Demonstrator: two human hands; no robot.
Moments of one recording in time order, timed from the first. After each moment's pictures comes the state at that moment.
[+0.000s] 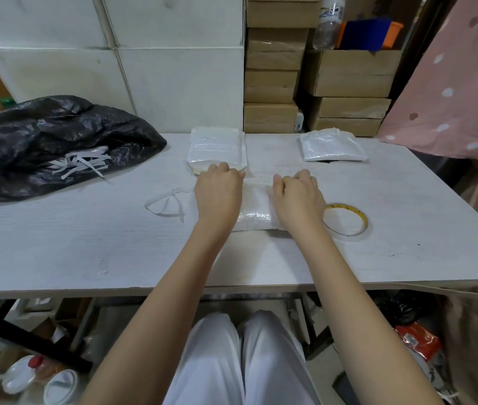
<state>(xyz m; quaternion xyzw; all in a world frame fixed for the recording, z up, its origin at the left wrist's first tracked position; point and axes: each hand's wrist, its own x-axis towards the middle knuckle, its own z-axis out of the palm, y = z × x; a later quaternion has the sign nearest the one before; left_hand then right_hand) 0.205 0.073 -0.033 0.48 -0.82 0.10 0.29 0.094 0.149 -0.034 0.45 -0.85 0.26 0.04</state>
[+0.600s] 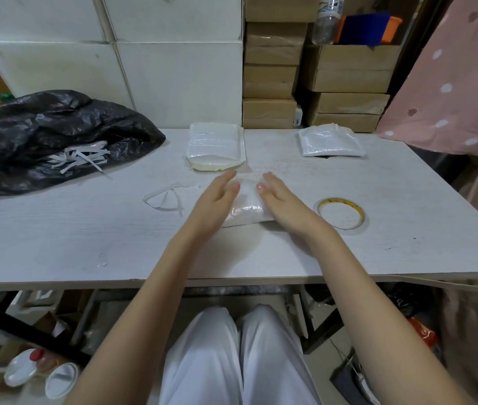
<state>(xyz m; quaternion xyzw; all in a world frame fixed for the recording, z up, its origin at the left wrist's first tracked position) 0.236 0.098 -0.045 0.37 -0.76 -0.43 0.32 0.093 0.168 -0.038 0.52 -0.69 0.39 -0.32</state>
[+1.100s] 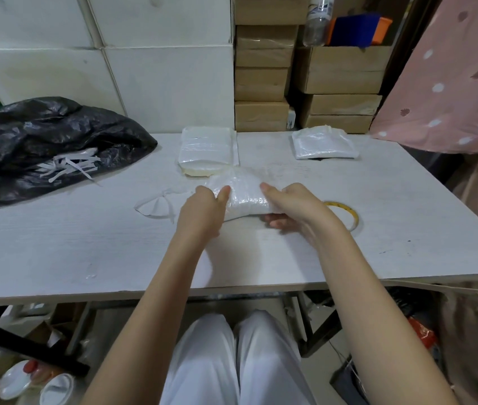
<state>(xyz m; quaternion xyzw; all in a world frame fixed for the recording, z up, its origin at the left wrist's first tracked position) 0.223 0.099 -0.024 0.57 -0.74 -0.31 0.18 0.079 0.166 -0.018 0.33 -0.74 0.43 -0.41</state>
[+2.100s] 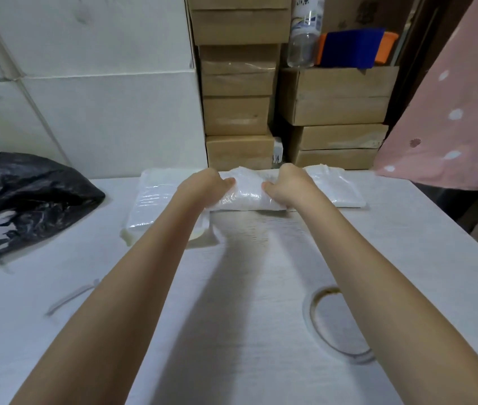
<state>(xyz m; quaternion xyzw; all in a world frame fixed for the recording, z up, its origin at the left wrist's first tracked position) 0.077 -0.070 -0.001 0.52 -0.82 -0.22 0.05 -0.053 0.012 0.002 0.43 -0.87 0.18 -0.16</state>
